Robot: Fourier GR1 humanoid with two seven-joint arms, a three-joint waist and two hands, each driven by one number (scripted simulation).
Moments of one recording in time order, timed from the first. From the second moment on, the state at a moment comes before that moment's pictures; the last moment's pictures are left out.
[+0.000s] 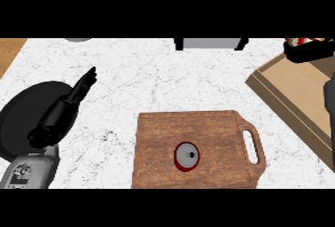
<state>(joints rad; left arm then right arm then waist) -0.20 0.25 -0.02 -1.56 -0.13 -0.19 -0.07 -0.75 -0.39 -0.16 -1.46 0.92 0.11 0.47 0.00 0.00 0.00</state>
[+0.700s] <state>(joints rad) -0.22 0.25 -0.01 -1.56 -0.13 -0.21 -0.05 -0.76 -0.67 -0.28 -0.99 0.86 0.31 0.23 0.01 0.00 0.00</state>
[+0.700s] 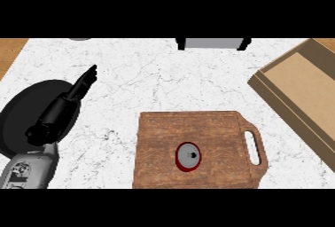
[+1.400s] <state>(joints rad) -0.22 0.25 0.02 -1.53 -0.13 -0.23 -0.08 -0.78 -0.80 -0.28 -0.64 0.82 0.47 -0.13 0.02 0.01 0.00</state>
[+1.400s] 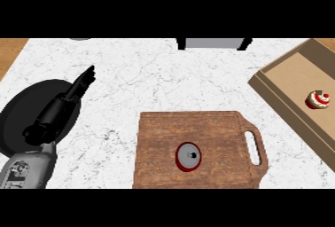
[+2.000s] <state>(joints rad) -0.21 0.24 0.01 -1.57 -0.13 -0.23 -0.06 -0.88 -0.76 -0.77 -0.51 0.39 0.33 -0.16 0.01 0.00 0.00</state>
